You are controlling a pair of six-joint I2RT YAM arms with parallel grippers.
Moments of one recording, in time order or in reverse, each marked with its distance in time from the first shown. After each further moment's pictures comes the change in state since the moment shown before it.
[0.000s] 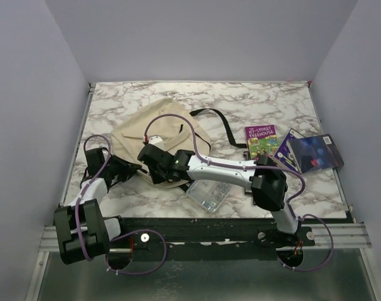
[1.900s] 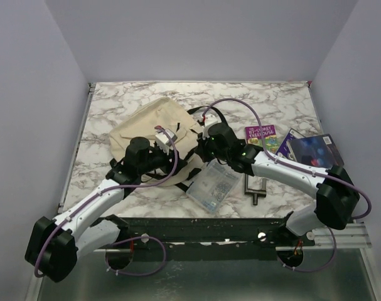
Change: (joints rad) left arm -0.793 -0.206 0.168 0.113 -0.189 0.810; right arm -0.330 -0.592 -0.702 0.417 -0.113 -0.341
